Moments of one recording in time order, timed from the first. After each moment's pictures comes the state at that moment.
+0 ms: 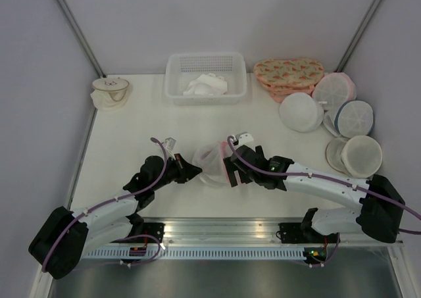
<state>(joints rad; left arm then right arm) -0.61 0.97 0.19 0.44 0.24 -0.82 0.99 1.26 0.84 -0.53 0.37 0.53</state>
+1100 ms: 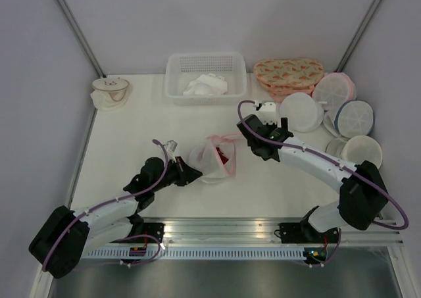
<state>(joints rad) -0.61 0.97 0.17 0.45 0.27 -0.81 0.77 1.44 1.04 -0.63 0.84 0.56</state>
